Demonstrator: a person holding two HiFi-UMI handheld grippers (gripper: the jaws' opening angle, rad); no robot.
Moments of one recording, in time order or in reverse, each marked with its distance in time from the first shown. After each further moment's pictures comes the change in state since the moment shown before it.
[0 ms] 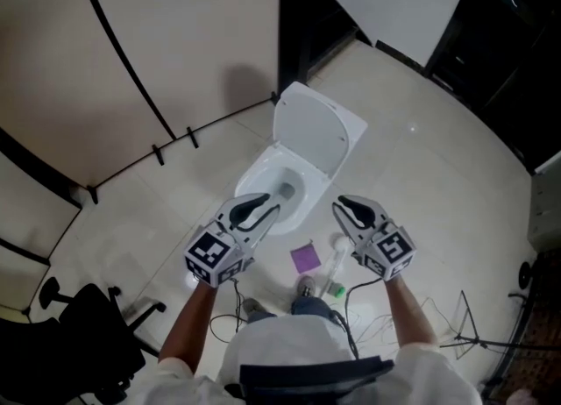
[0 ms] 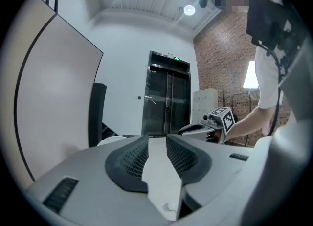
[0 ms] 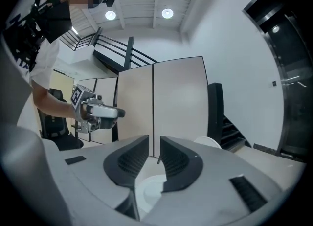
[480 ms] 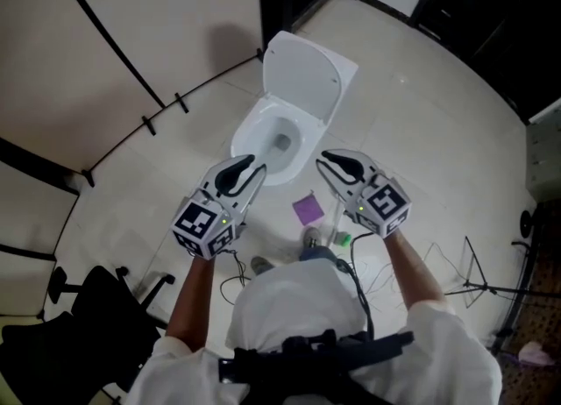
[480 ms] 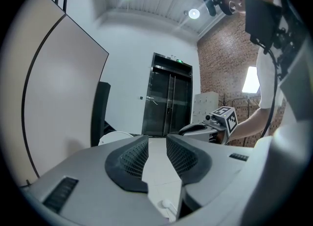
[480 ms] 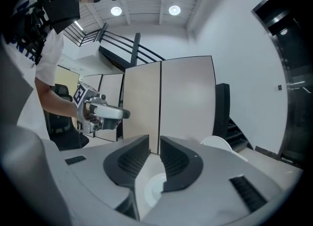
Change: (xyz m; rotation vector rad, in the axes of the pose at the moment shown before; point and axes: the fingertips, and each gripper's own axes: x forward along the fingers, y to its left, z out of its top) left arm -0.052 -0.009 -0.018 -0.061 -0.006 0.025; right arm 0.009 0.068 0.002 -0.049 0.021 0.034
